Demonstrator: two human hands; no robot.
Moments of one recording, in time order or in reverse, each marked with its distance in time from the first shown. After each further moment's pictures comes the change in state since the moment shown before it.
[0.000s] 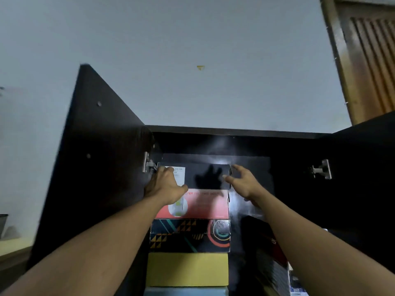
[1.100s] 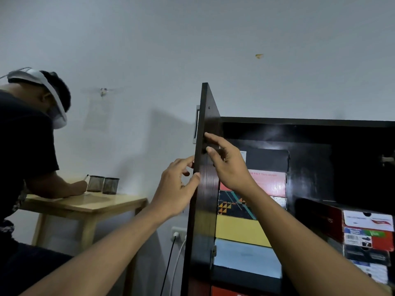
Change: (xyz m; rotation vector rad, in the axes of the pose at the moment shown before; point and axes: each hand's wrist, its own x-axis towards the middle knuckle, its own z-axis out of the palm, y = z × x) left_hand -0.206 -0.094 -0.172 -0.389 0.269 0.269; right_hand -0.198 -0.214 0.120 0.338 -0.149 -0.651
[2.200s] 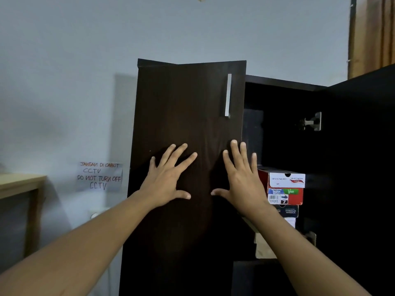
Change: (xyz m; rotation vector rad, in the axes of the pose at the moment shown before) left_hand 0.026 -0.072 0.249 0.534 -0.541 0.241; right_hand -0.128 0.168 -0.150 -1.303 -0.182 0.296
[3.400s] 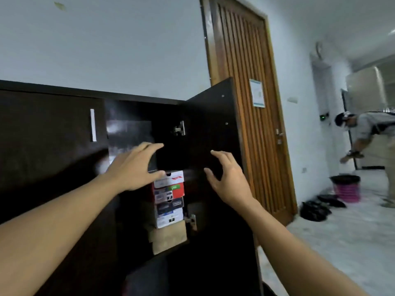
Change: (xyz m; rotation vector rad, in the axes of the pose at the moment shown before) left_hand 0.070 0.223 -0.097 -0.235 0.086 0.356; right_hand -0.153 0.181 -0.165 0.239 0.277 0.456
